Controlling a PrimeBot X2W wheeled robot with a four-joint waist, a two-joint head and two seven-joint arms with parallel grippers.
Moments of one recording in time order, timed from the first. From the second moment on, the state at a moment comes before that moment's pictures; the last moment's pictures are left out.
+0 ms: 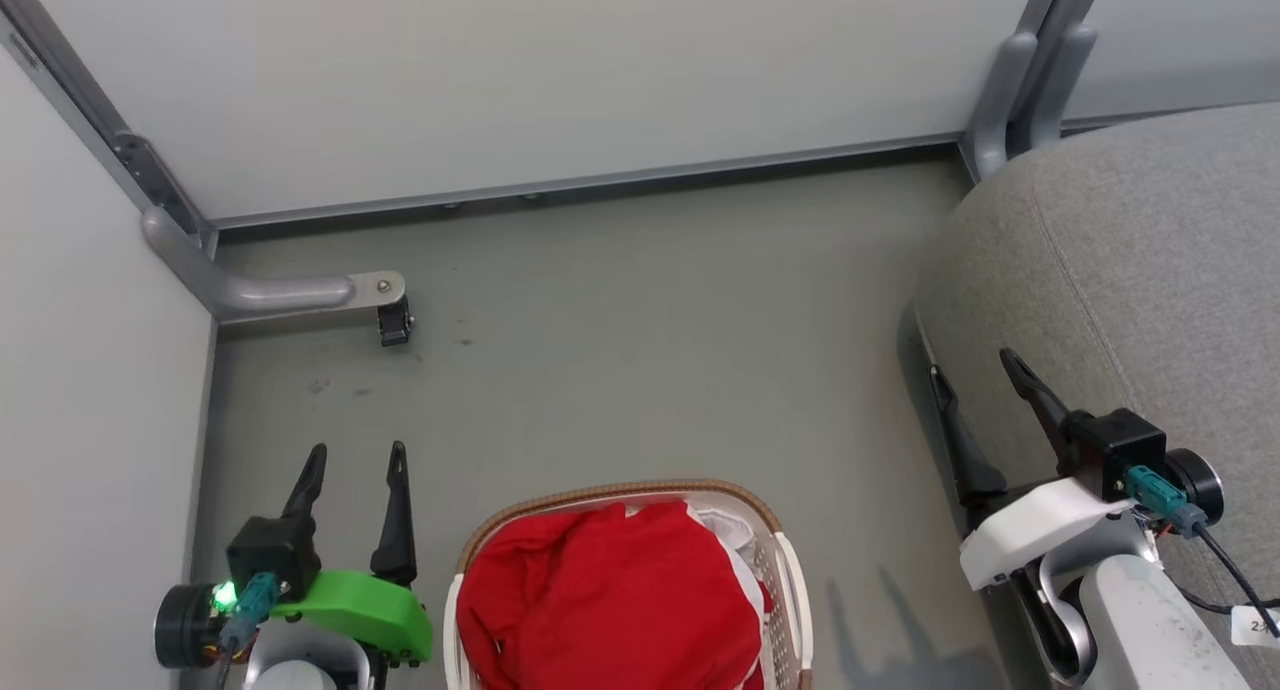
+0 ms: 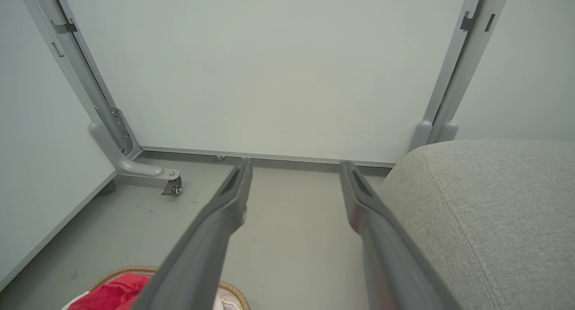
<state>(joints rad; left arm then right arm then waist) -0.12 0.05 -0.05 0.40 -0.14 -0.11 -0.25 -0.22 -0.13 0.10 0.32 0.18 0.13 -0.25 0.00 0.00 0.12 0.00</state>
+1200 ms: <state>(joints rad) -0.52 0.11 -0.36 0.90 -0.19 -0.13 -0.26 -0.43 -0.08 0.24 0.29 0.20 0.13 -0.26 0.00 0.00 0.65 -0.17</state>
